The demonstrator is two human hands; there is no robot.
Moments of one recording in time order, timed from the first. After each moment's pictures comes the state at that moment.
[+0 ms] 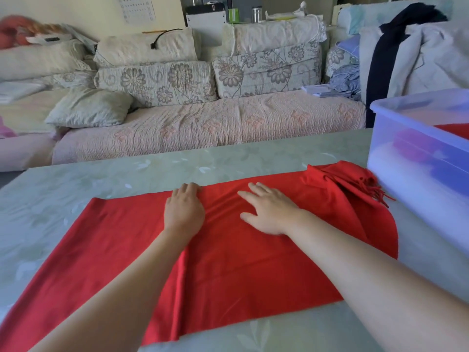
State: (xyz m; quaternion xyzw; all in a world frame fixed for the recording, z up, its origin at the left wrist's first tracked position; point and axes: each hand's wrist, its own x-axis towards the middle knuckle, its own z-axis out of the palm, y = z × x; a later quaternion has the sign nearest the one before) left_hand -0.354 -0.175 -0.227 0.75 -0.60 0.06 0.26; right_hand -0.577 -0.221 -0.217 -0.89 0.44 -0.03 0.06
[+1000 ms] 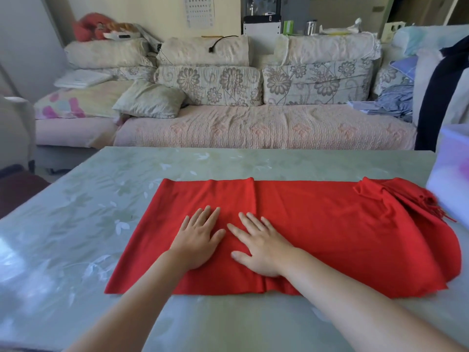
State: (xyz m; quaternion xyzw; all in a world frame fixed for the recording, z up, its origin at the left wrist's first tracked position) left_hand -0.249 -0.033 -0.240 0.76 -0.64 -0.07 0.09; right_hand -0.447 -0.097 -0.236 -0.94 0.33 0.02 0.08
